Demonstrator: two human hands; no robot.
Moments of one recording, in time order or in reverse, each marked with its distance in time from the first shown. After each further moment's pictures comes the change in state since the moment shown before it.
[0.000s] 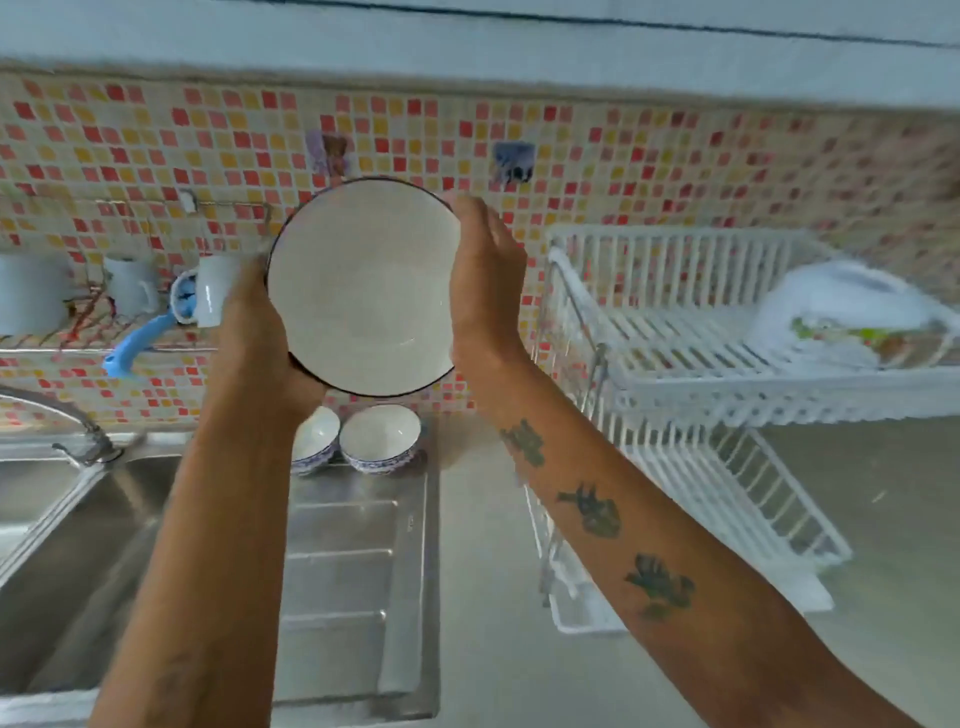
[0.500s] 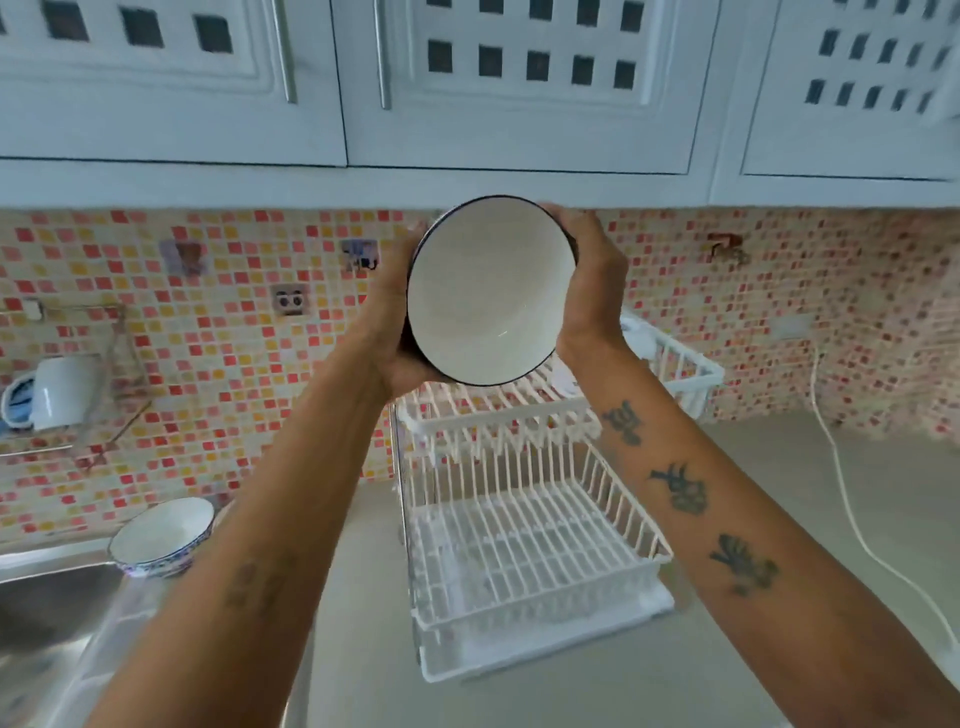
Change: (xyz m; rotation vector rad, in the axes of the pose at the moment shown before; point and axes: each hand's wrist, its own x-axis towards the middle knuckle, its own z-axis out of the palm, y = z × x) left_hand -0.056 -0.048 0.232 0.206 -0.521 -0.226; right_hand 0.037 -0.120 -0.238 0.066 0.188 -0.280
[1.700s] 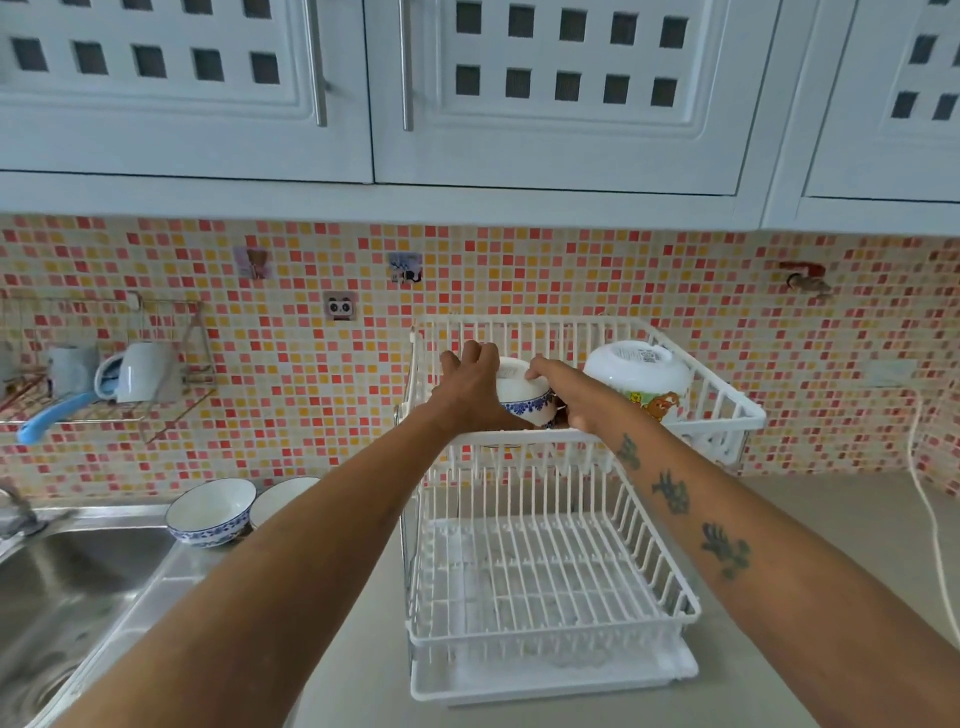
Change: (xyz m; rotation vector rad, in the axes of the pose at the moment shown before) left_hand 0.098 -0.099 -0.001 1.565 0.283 0.271; right_hand 0.040 0.102 -0.053 -0.587 -0.425 0.796
